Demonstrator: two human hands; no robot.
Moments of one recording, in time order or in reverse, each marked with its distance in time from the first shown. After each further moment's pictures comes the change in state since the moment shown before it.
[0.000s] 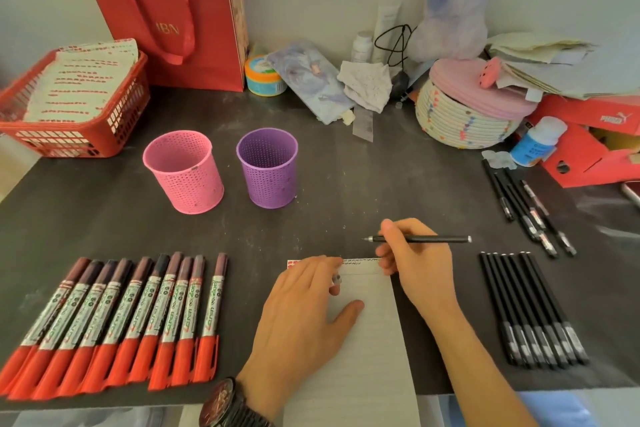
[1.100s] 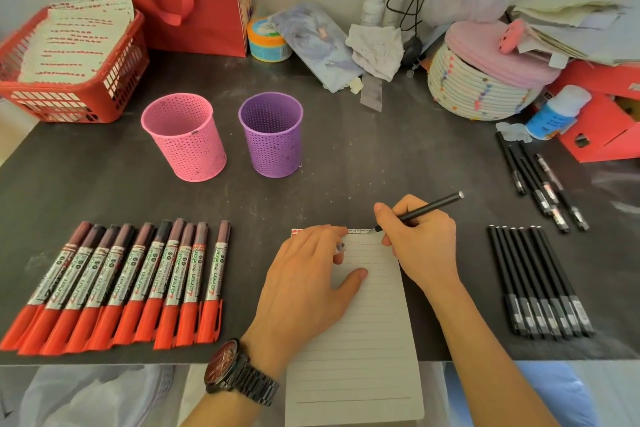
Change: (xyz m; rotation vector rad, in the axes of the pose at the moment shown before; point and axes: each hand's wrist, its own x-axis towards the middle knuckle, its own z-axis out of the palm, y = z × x) left_hand 0.000 0.003 -0.002 0.033 0.027 0.008; right_hand 0.001 0.015 0.008 -0.314 0.054 -0.104
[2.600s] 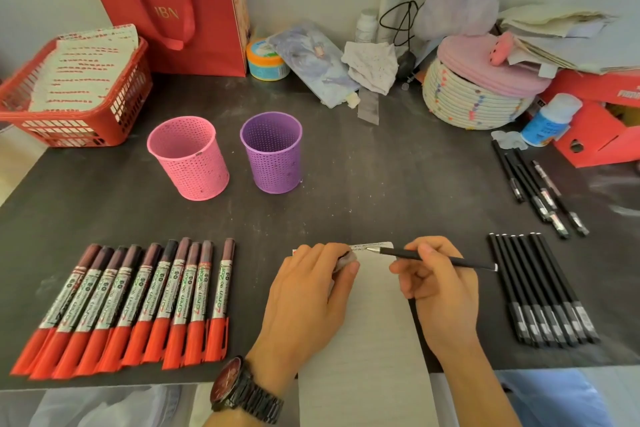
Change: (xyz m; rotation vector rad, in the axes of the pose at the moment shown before) left_hand 0.001 0.002 -0.009 -0.117 -0.001 -0.023; right_hand -0.051 -0.014 -0.017 0.770 0.008 0.184
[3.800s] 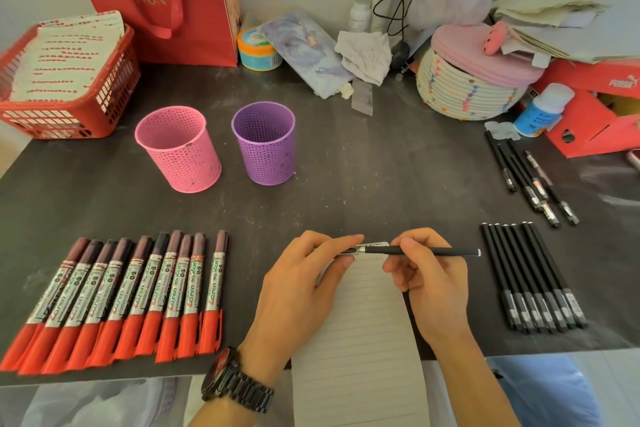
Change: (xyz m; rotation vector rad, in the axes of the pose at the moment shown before) left_hand -0.002 -0.006 -0.002 -0.144 -0.006 0.022; right_hand -0.001 0.002 -0.001 -0.103 -0.051 -0.055
